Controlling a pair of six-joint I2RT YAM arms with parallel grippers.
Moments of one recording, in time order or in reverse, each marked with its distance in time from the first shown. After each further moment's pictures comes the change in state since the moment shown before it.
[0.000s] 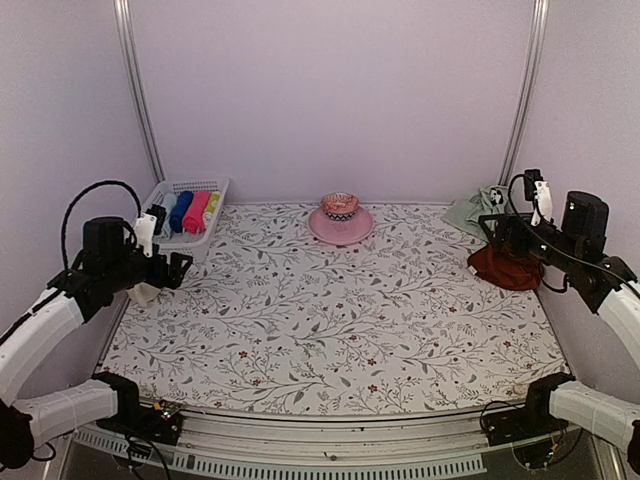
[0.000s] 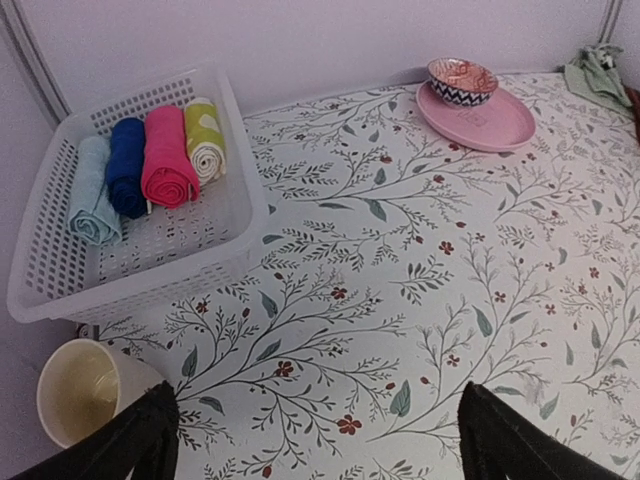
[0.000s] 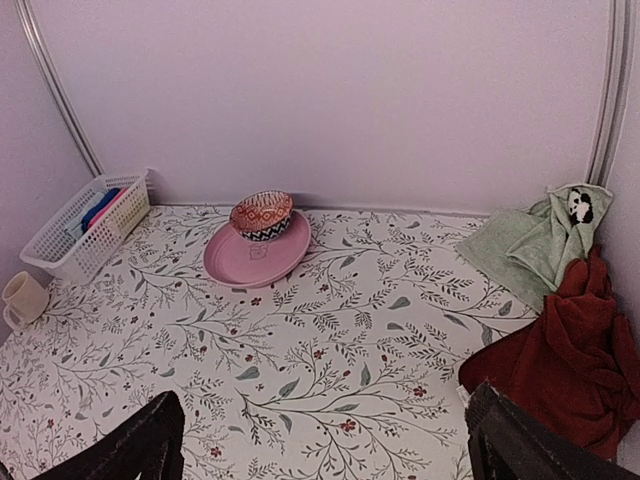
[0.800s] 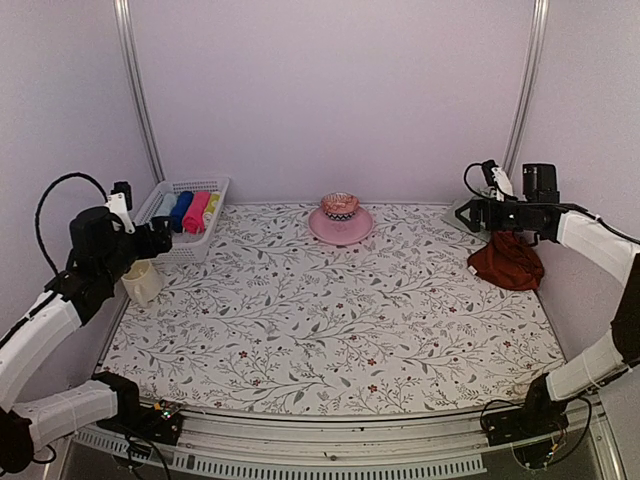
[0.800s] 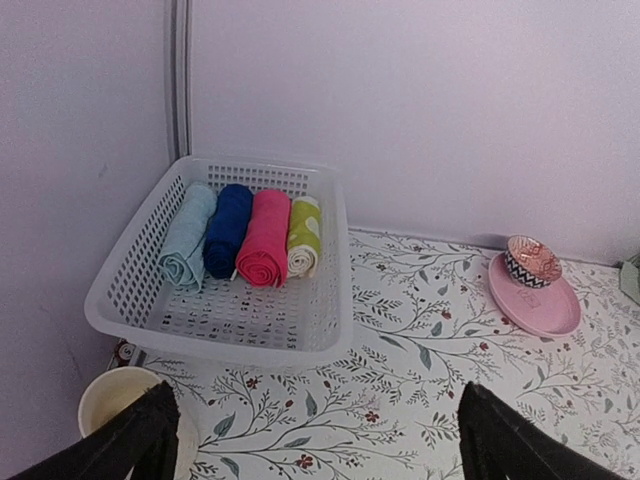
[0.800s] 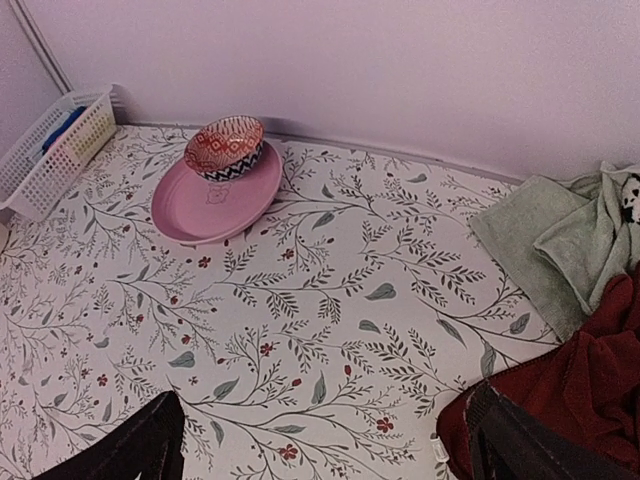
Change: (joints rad) left arm -0.031 -0.018 0.002 0.245 -0.328 -0.329; right arm -0.123 0.588 0.277 0.069 -0.204 -0.202
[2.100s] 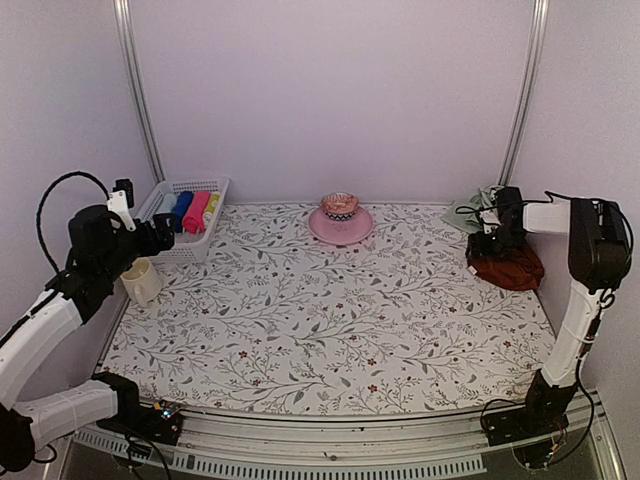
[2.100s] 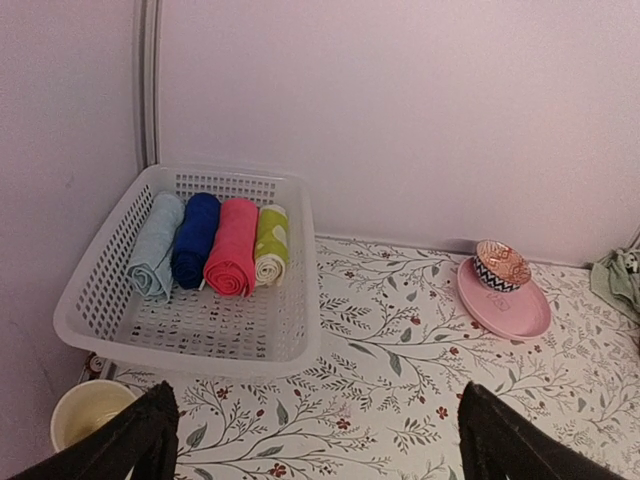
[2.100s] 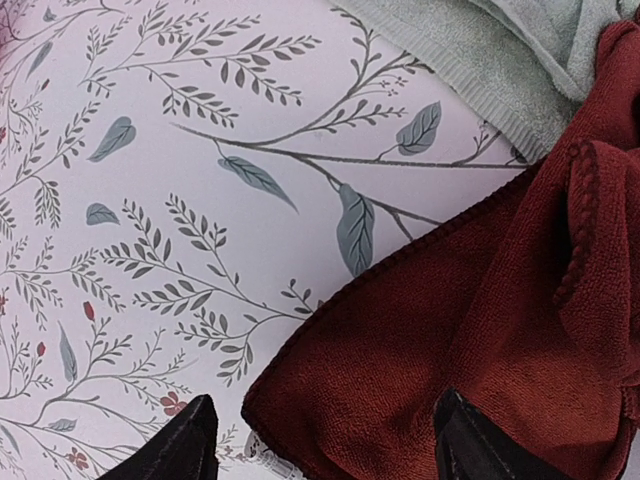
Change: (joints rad) left arm 0.023 0.005 0.000 0.047 0.098 -0.015; right arm -0.072 0.558 0.251 -0.222 0.312 -0.018
